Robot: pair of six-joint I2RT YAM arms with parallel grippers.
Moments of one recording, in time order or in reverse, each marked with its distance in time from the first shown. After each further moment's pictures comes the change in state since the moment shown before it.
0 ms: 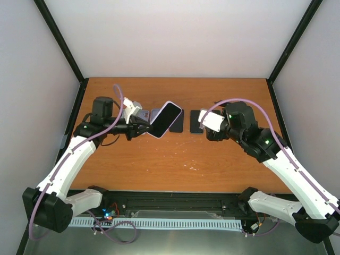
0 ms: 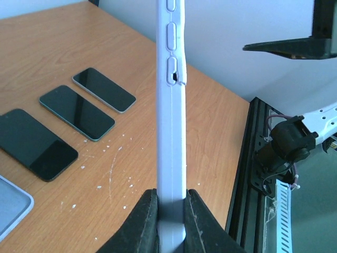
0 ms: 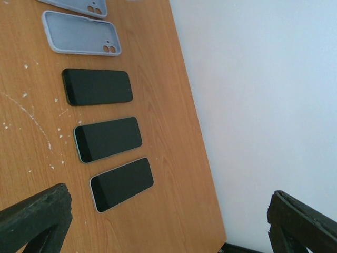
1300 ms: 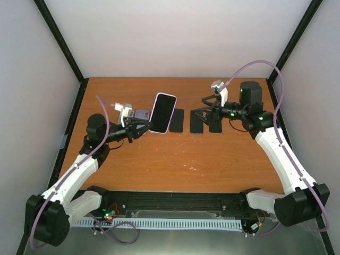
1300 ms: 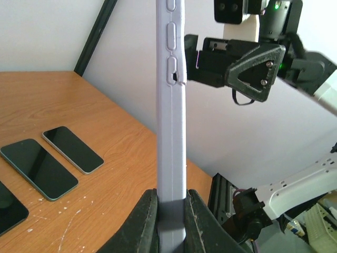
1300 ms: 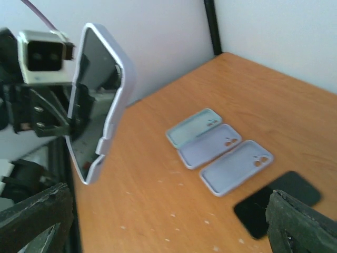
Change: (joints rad) left arm 0.010 -0.164 -0.409 0.900 0.038 -0.681; right arm -0.428 0.218 0.009 0.280 -1.045 0.838
